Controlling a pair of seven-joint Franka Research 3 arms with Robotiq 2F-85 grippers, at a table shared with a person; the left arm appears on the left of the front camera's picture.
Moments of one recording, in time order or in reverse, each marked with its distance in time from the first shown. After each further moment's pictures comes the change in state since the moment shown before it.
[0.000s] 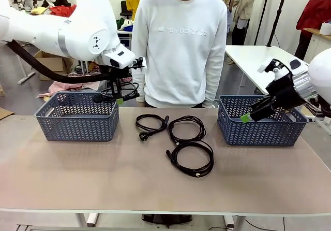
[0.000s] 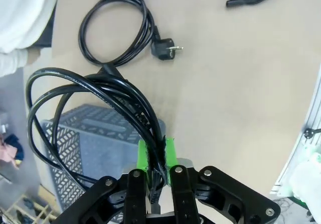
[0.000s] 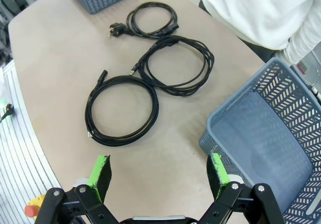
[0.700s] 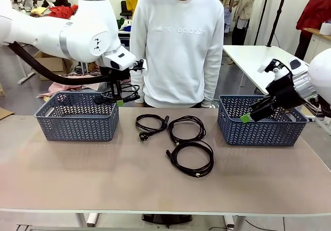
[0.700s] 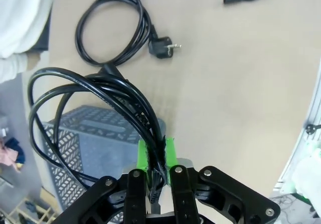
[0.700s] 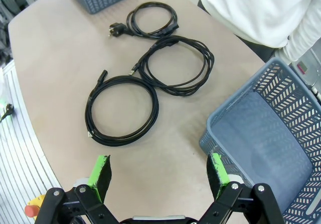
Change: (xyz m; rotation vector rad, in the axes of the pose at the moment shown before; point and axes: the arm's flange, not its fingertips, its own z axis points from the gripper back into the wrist) left arm -0.009 0.007 -0.003 -0.010 -0.001 -0.024; right arm 0.000 0.000 0.000 0.000 0.000 0.000
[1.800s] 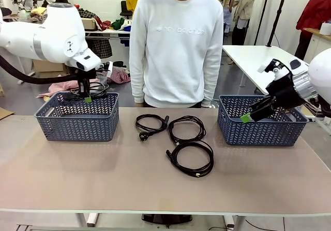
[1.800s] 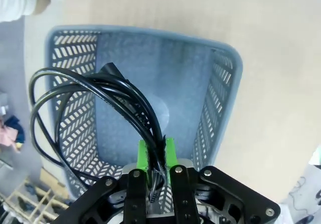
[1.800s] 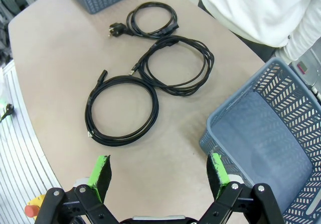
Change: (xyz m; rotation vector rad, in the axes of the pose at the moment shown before) left arm -0.114 0.070 -0.035 0.014 0.094 0.013; right arm 0.000 0.000 0.000 0.000 0.000 0.000
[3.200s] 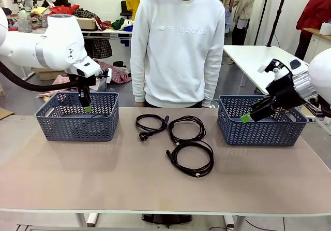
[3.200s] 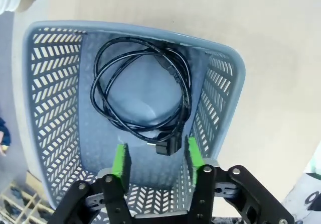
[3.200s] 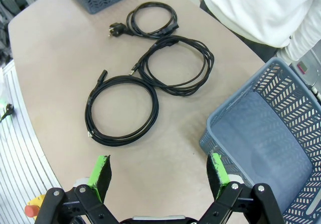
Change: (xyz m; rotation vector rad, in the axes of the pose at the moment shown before) left arm -0.006 -0.003 -0.024 -0.057 -0.024 0.046; right arm 0.000 0.000 0.000 0.000 0.000 0.000
